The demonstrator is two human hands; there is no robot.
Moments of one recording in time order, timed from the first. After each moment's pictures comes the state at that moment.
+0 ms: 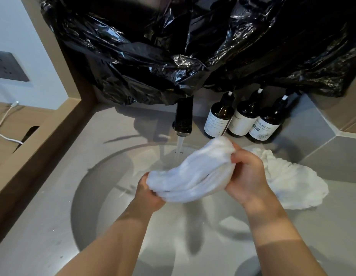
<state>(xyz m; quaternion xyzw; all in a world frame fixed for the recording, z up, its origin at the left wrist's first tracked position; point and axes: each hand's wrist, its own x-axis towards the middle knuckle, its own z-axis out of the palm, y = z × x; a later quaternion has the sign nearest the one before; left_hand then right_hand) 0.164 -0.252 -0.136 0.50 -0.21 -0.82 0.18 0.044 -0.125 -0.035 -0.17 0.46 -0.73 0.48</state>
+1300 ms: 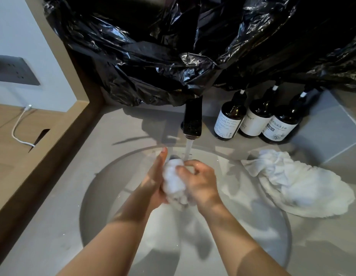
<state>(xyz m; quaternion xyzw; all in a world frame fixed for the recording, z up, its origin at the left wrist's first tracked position) 0.172 -0.270 -0.110 0.41 -0.38 -0.81 0.16 0.101 -0.186 -0.088 -0.20 0.75 -0.56 0.30</state>
